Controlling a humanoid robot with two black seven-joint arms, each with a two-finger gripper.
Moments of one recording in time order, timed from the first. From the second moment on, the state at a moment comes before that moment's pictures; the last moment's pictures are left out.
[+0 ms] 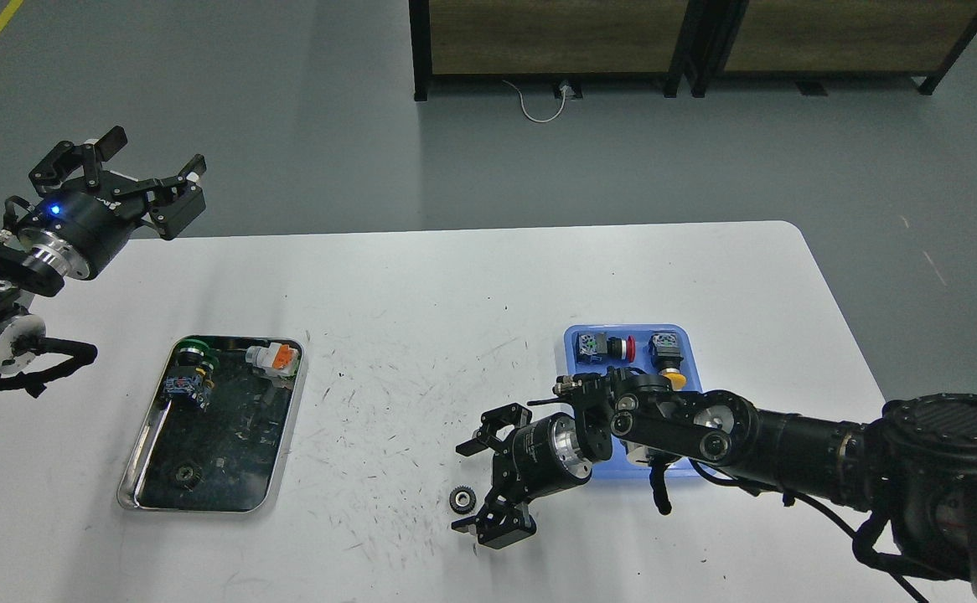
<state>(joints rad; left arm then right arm) -0.78 0.55 -0.50 -0.79 0.48 -0.10 -0.39 0.83 -0.13 -0.07 0.92 -0.78 0.49 0.03</state>
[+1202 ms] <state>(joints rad) -0.80 0.55 -0.49 -0.79 0.48 -0.11 -0.39 0.84 -0.08 -0.09 0.86 -0.78 0.50 0.00</state>
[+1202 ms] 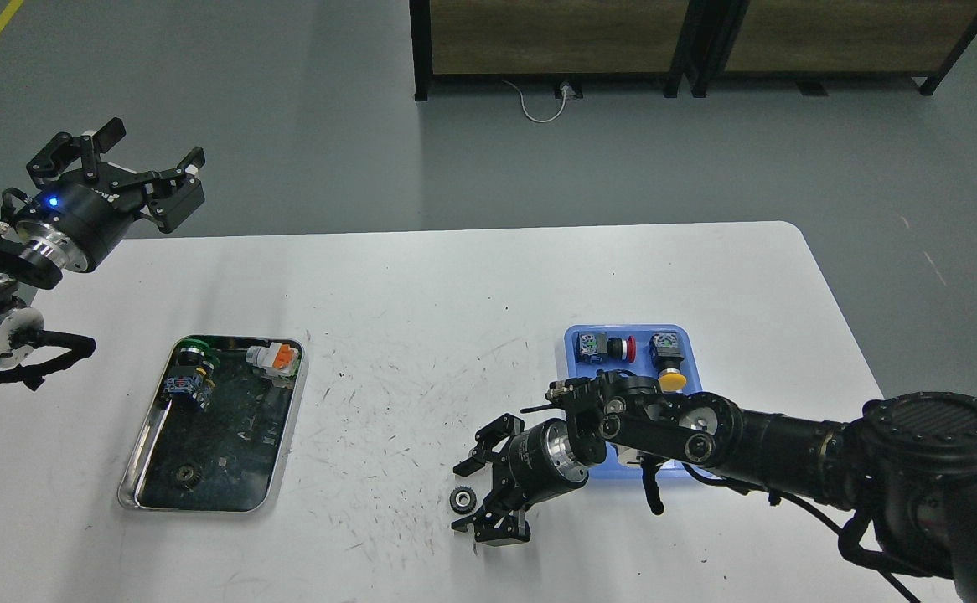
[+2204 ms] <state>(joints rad) -0.80 0.55 -0.49 -0.79 0.48 -0.11 -0.39 0.85 -0.07 -0.09 0.86 -0.78 0.55 -0.04</state>
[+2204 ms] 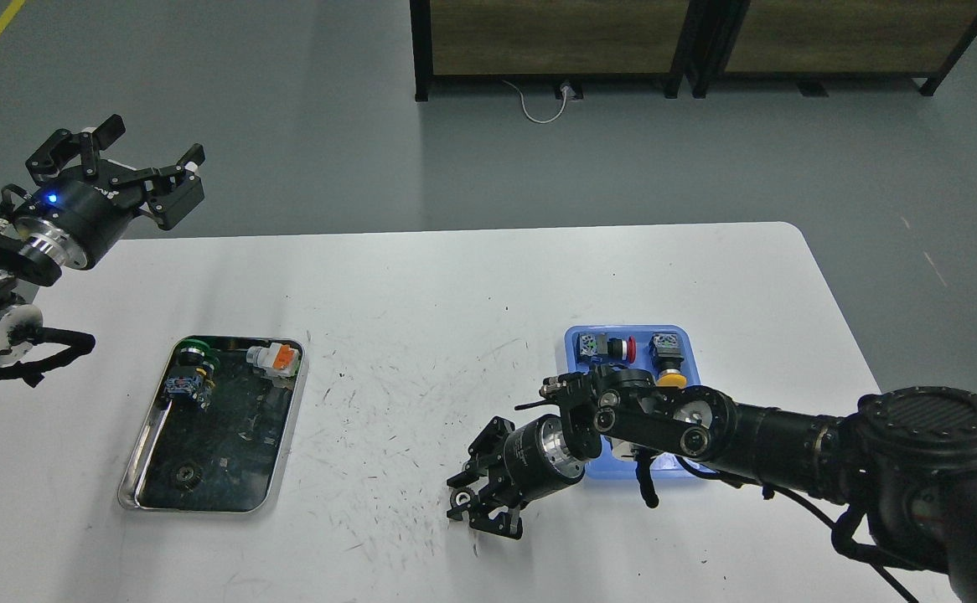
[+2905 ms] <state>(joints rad) -0.79 0.55 -0.48 -0.77 0.48 -0.11 -0.39 0.90 -0.27 0.09 0.87 -0.76 0.57 -0.05</state>
